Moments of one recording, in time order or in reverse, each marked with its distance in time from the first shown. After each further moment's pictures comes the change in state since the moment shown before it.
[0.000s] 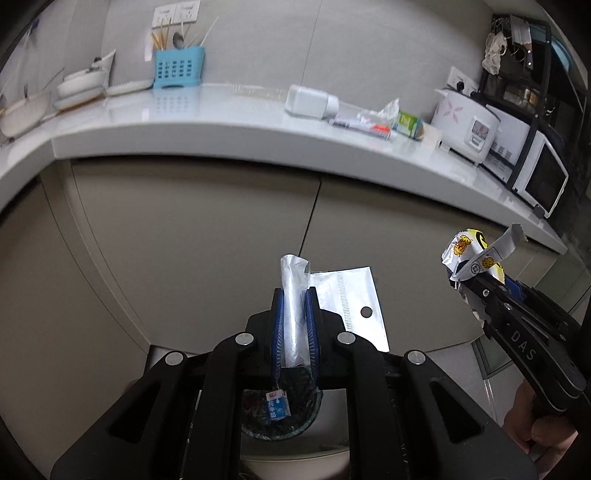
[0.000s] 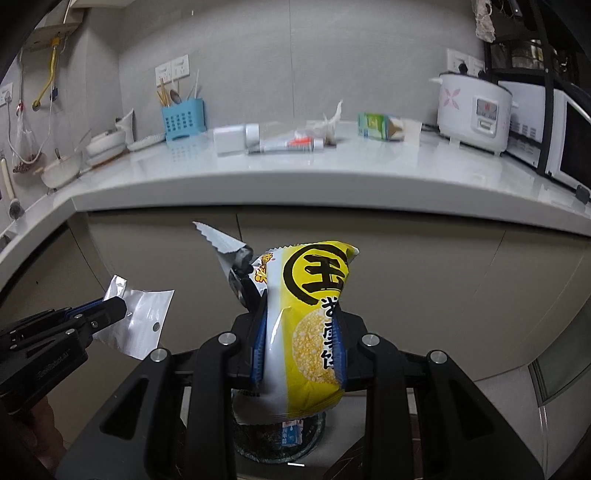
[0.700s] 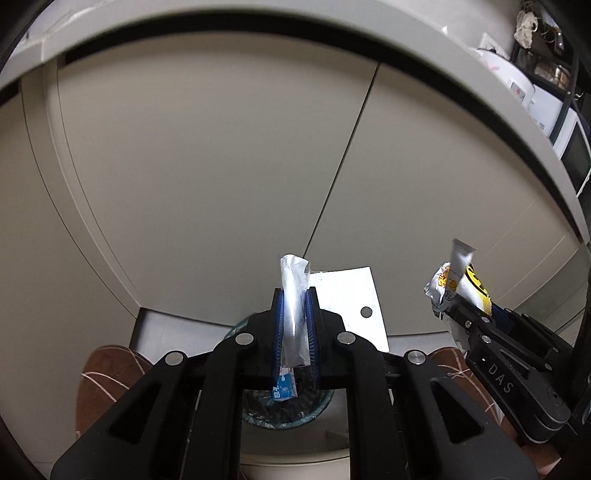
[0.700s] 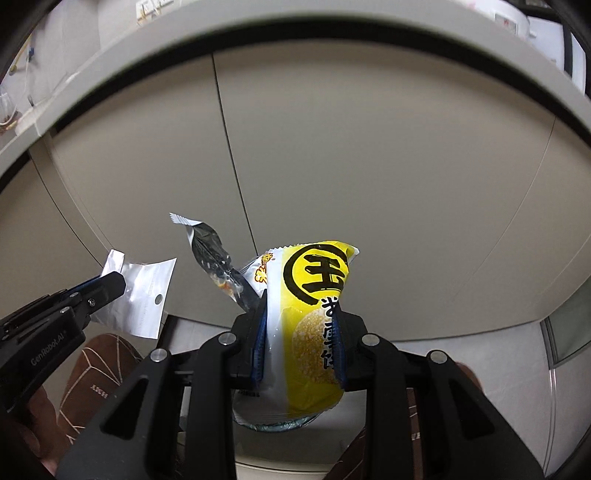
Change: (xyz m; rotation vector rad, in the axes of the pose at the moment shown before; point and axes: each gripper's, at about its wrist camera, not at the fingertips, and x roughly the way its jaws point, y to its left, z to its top) left arm 0.108 0.032 -0.070 -0.047 0.113 0.030; right arm 0.110 0.003 -0.102 0.026 0.224 -0.009
